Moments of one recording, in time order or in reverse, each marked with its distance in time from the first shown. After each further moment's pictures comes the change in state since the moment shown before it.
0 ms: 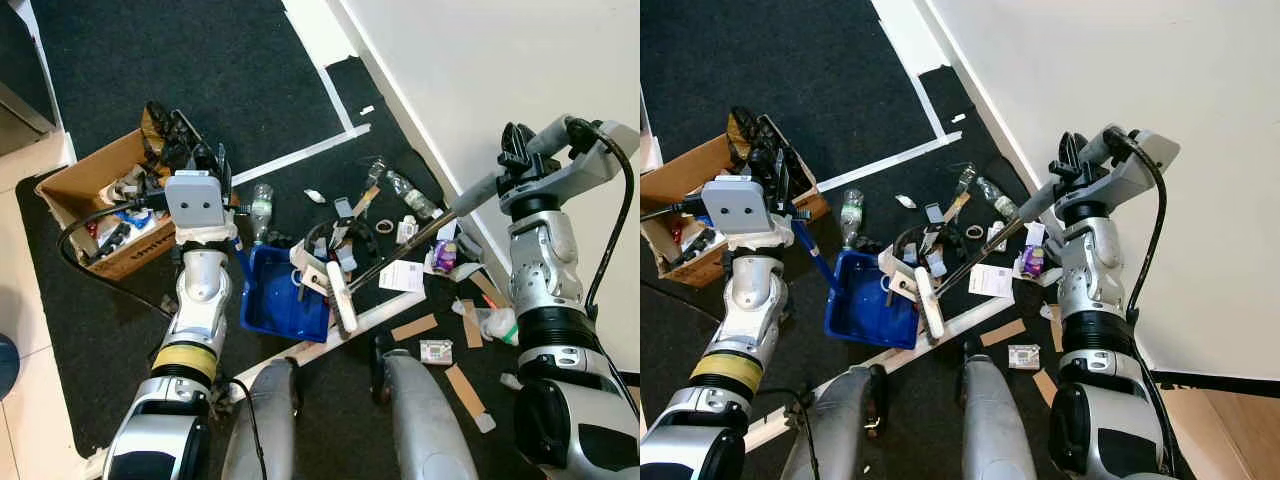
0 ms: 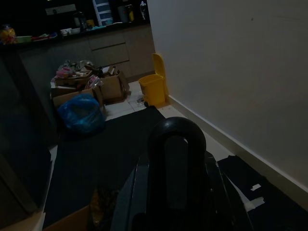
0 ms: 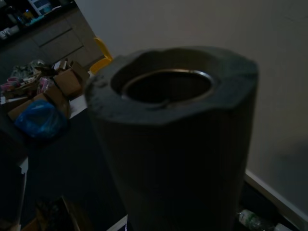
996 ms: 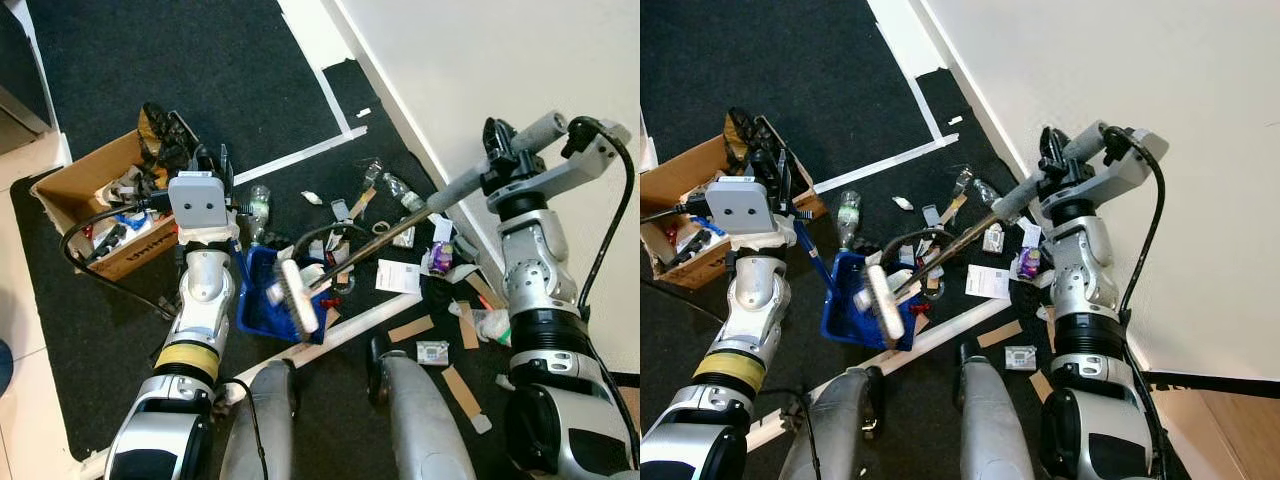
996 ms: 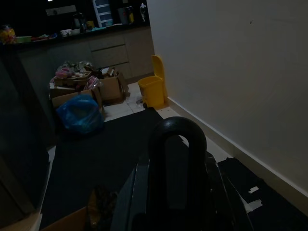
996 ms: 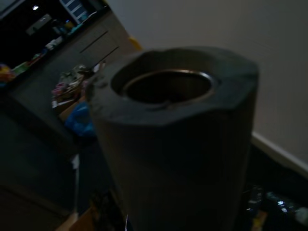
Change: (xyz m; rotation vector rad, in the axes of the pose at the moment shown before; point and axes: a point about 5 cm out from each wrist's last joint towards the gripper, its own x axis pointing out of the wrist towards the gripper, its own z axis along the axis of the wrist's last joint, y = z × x) left arm 0.001 -0.003 -0.001 -0.001 -0.002 -0.001; right arm -0.001 0.023 -0.009 0.165 0.052 0.131
